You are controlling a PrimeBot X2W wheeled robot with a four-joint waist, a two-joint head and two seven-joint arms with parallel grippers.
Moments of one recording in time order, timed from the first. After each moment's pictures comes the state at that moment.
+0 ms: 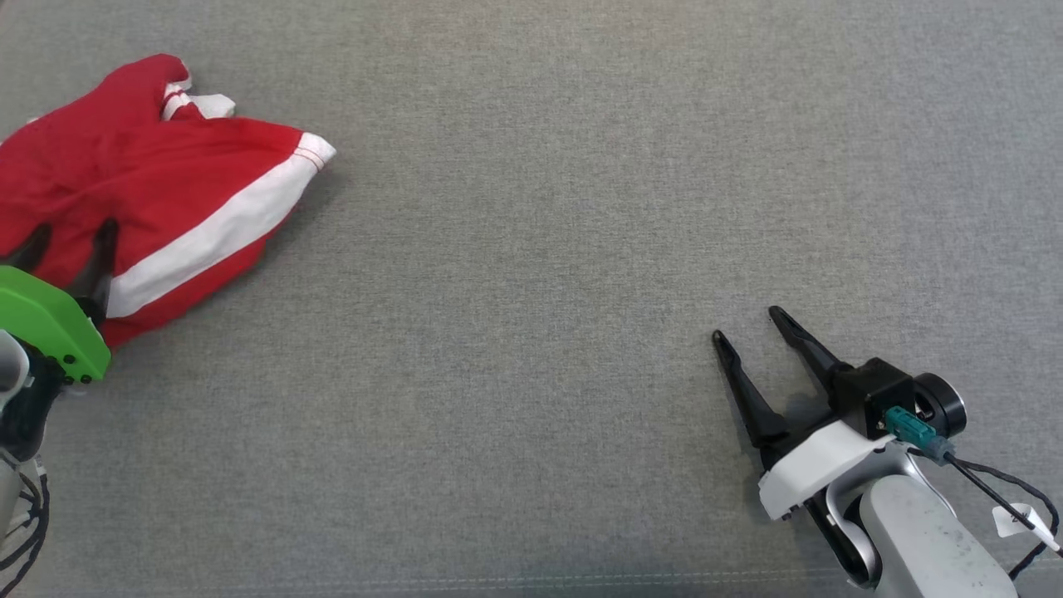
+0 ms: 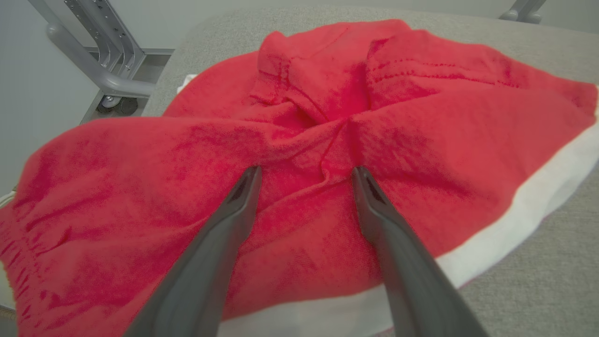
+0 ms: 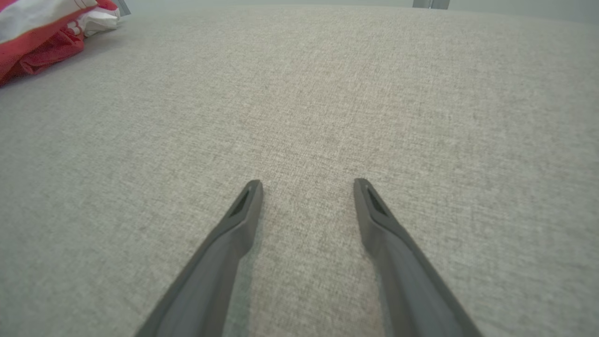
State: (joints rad) left arm -0.73 0.64 -0.58 0.72 -0.95 -0.13 -0.01; right arm -0.25 -0.22 0.30 0.32 0.20 0.13 -0.26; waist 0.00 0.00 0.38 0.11
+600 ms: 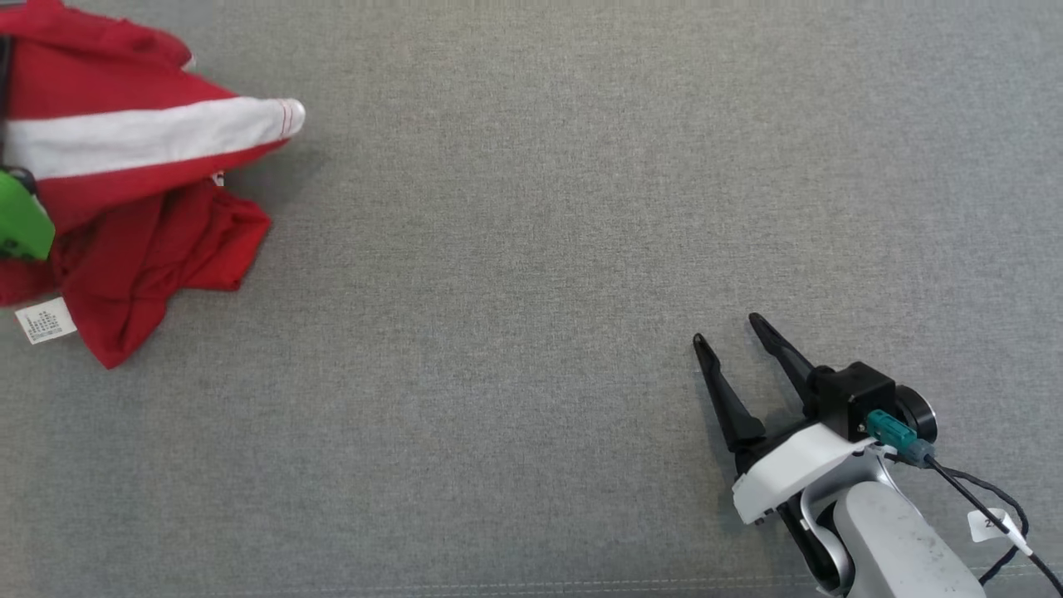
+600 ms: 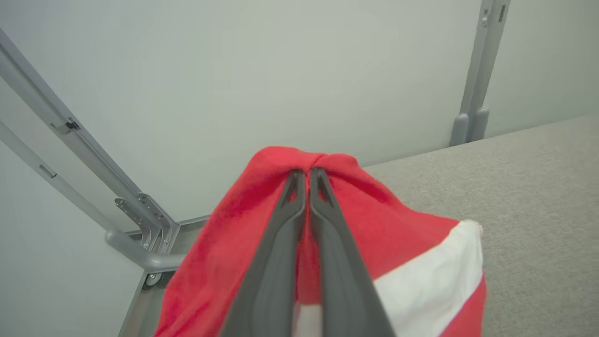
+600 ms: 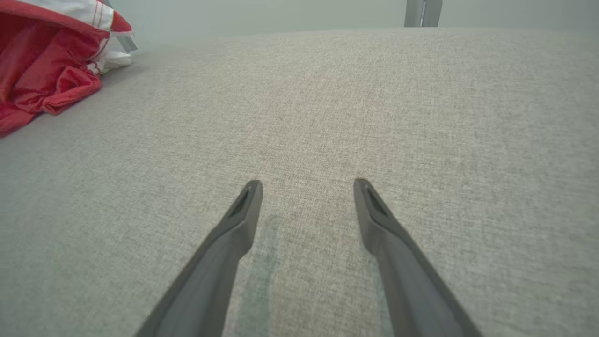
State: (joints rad) left arm -0.95 0.72 -0.70 0.67 -0.82 -0.13 -0.21; right arm -0.25 -0.16 0.29 0.34 0.23 0.13 -0.26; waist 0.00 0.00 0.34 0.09
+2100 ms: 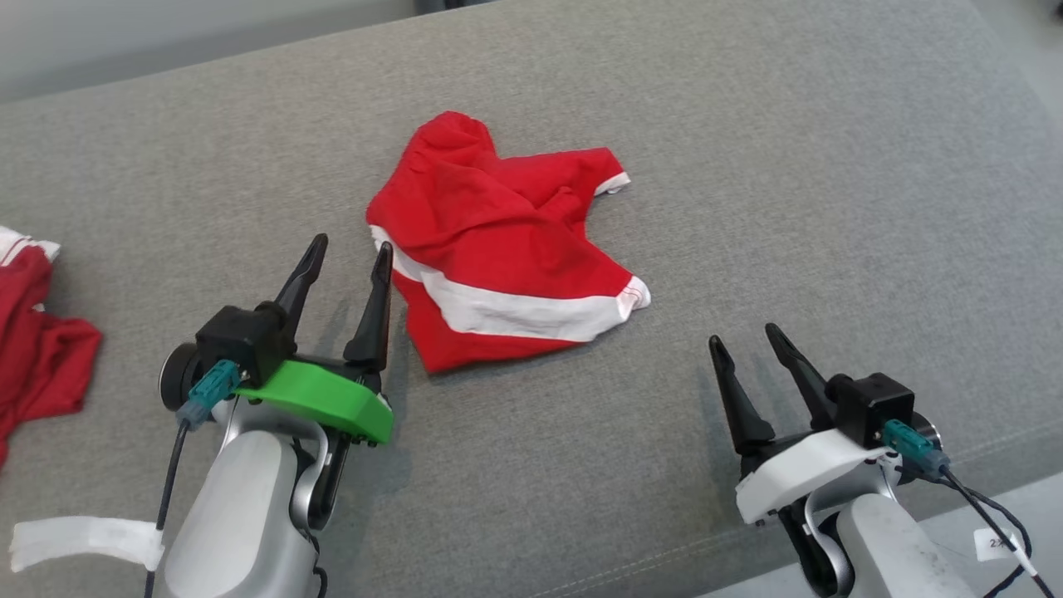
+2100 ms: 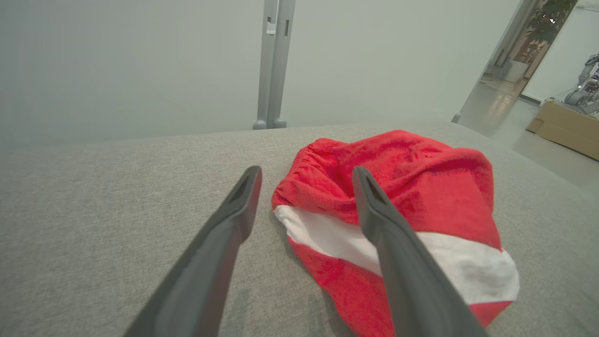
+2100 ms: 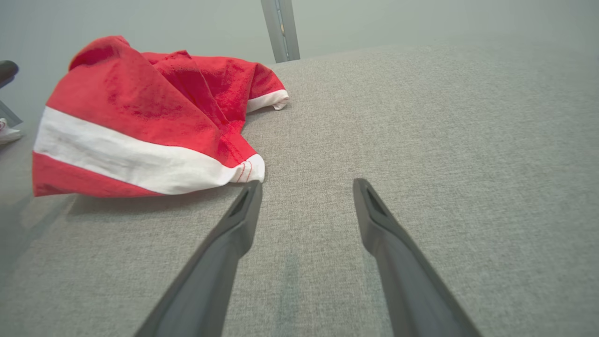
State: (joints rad) left arm -0.44 0.14 -0.31 0.44 -0.38 -0.12 -0.26; right arm -0.21 -0.08 0.20 0.34 0.24 0.13 -0.26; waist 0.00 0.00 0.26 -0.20
